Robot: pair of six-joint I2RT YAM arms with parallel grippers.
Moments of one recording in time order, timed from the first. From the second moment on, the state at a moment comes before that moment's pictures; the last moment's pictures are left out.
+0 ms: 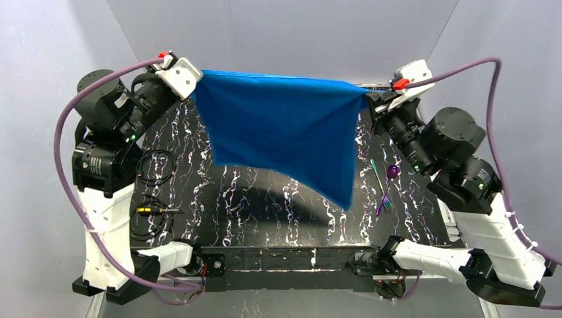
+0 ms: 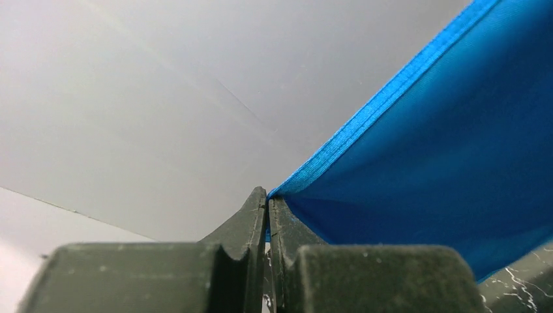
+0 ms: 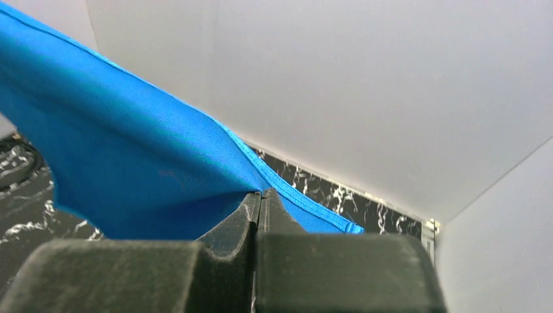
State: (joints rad) left arm -0.23 1.19 1.99 -0.81 0.29 0.73; right arm 0.89 0.97 1.59 -0.55 0.45 -0.21
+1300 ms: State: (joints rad) left arm -0.25 1.80 1.47 -0.20 -0.15 0.95; right arm 0.56 1.95 1.57 -0.14 0.44 -0.25
